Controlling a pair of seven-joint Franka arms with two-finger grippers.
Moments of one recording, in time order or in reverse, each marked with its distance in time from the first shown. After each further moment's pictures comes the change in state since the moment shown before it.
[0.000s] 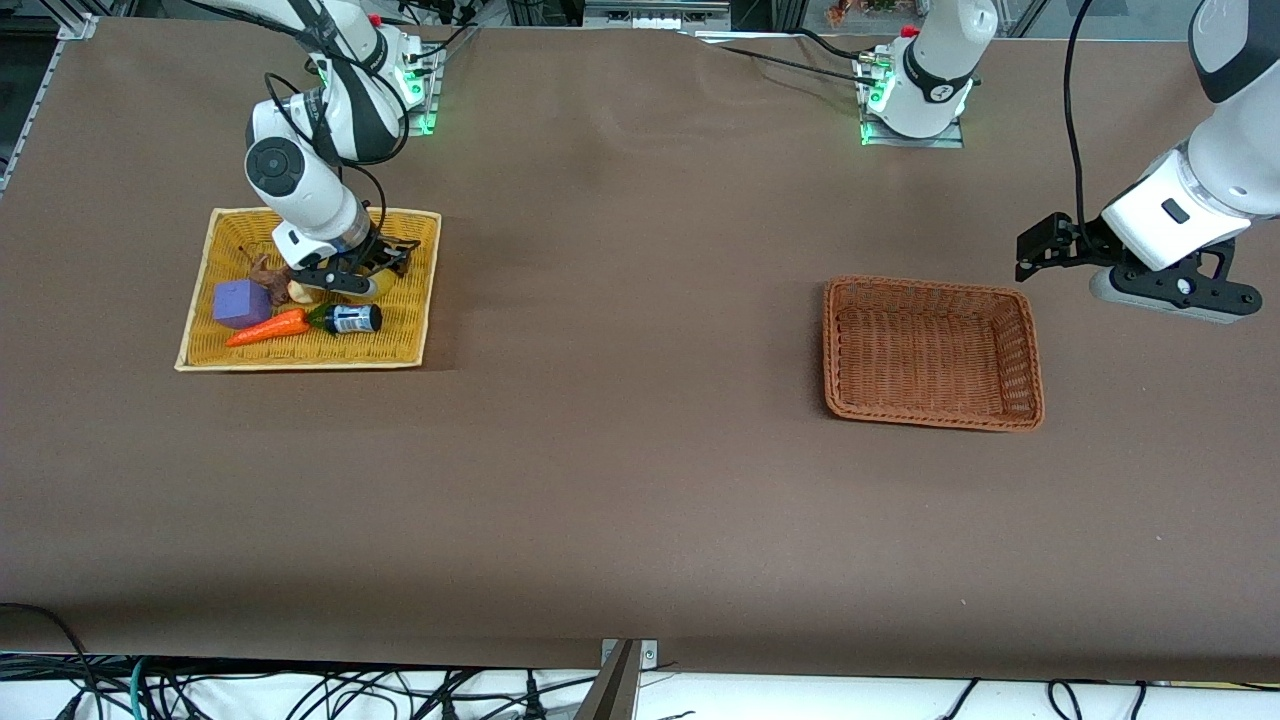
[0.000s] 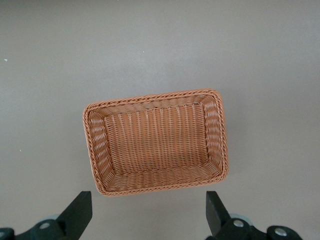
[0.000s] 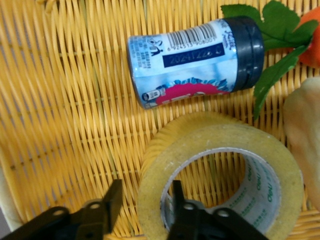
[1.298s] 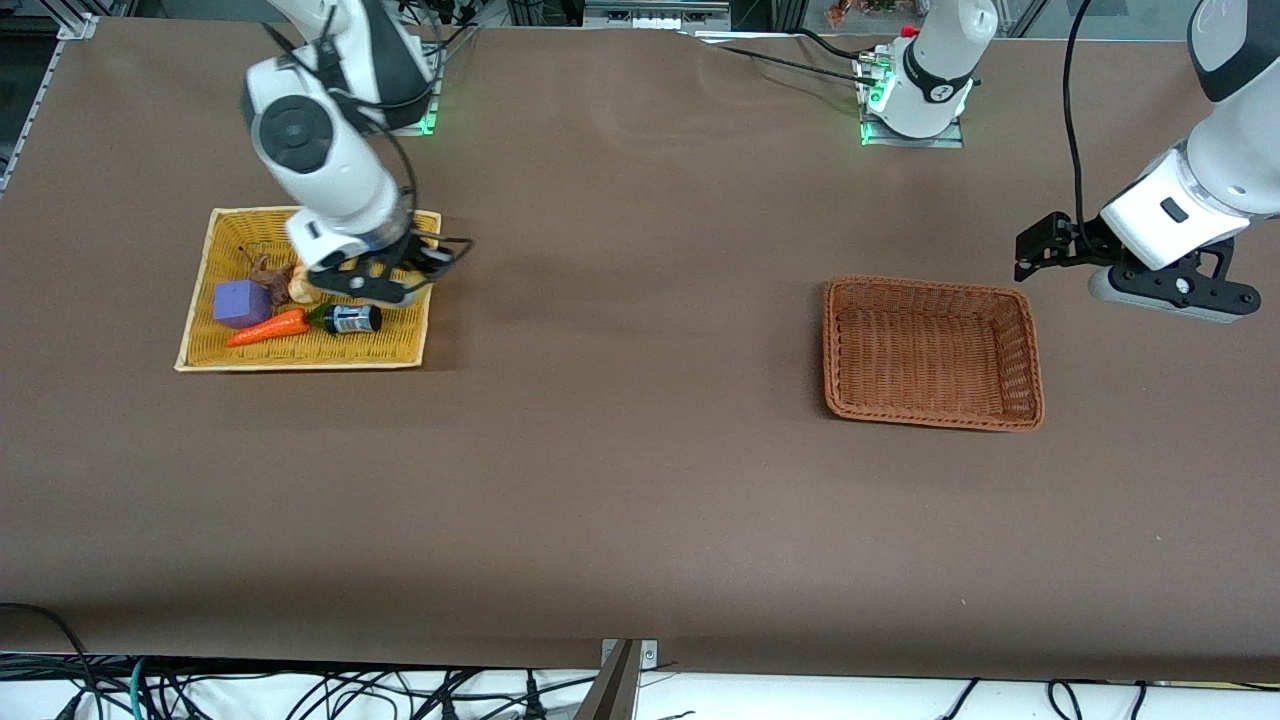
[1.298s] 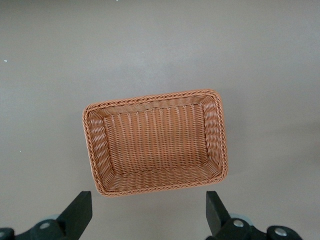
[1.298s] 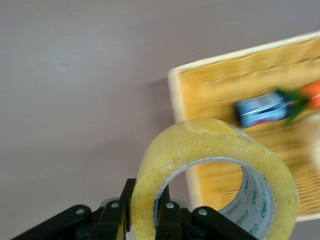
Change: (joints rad) left arm 0.000 0.000 -0.002 0.002 0.000 0.000 0.000; right arm 0.034 -0.004 0.267 0.563 0.050 -0.549 0.342
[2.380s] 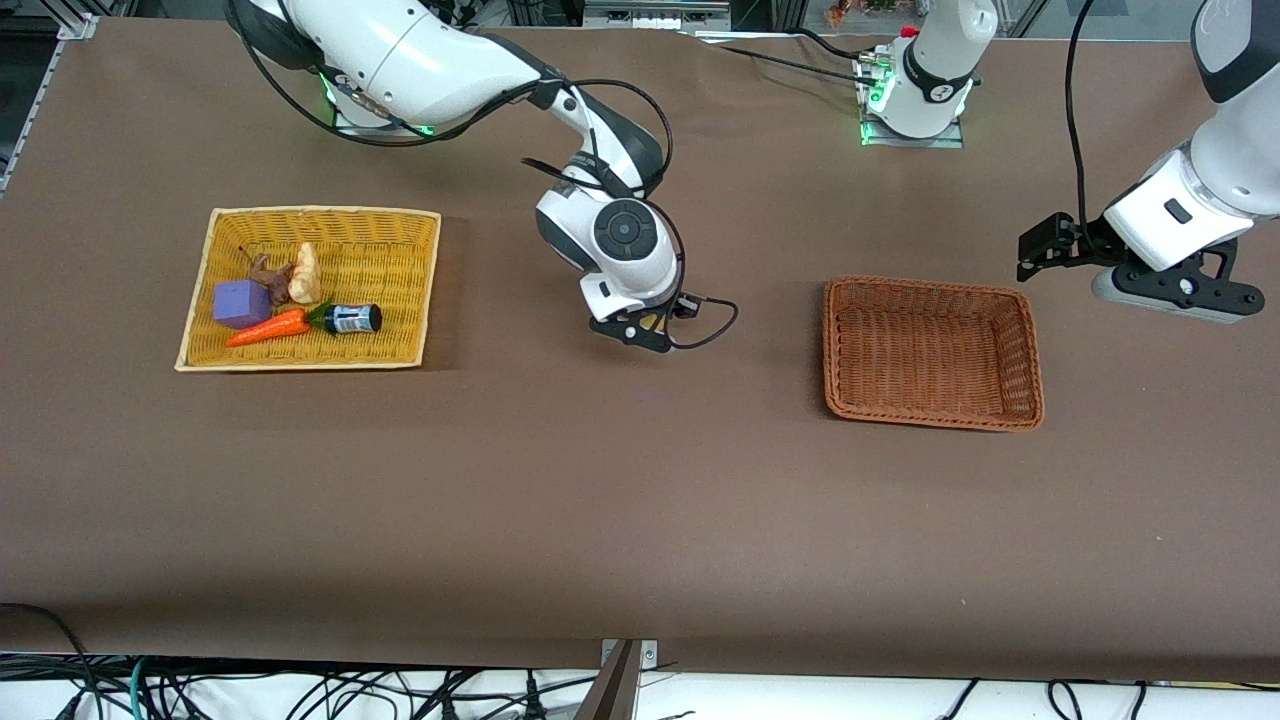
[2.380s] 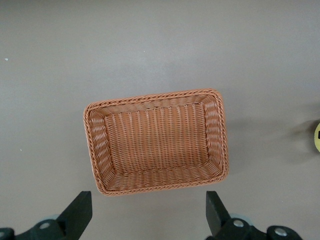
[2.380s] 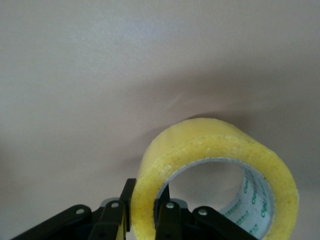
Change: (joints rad) left arm 0.004 0.001 0.000 0.001 0.000 -0.004 0.000; right arm 0.444 0.768 -0.010 0.690 -0.199 0.080 0.487
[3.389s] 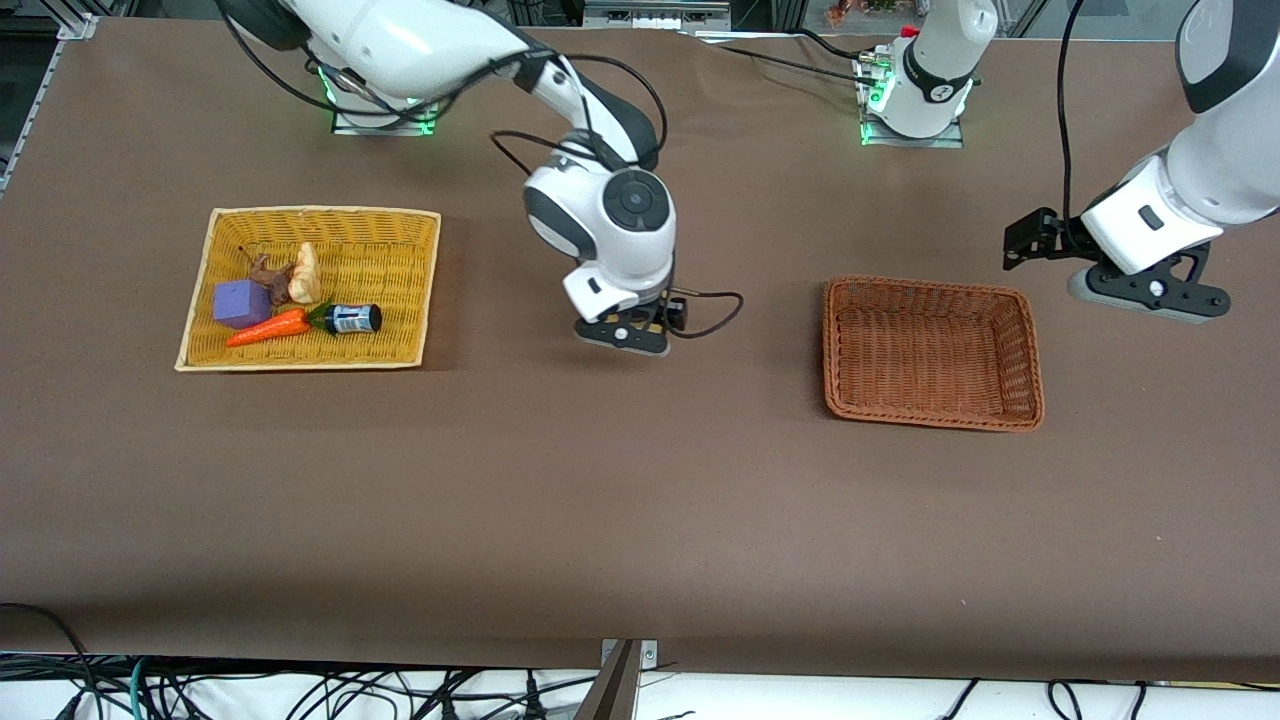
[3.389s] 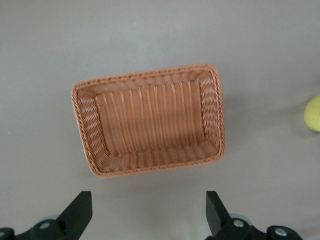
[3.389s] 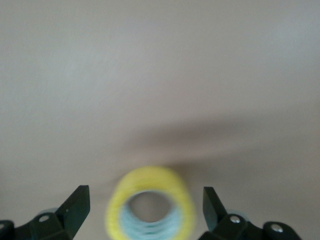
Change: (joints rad) left arm -0.014 0.020 -0.012 0.000 0.000 -0.096 0.000; right arm -0.052 -0.156 -0.014 0.069 -0.184 -0.267 -0.186
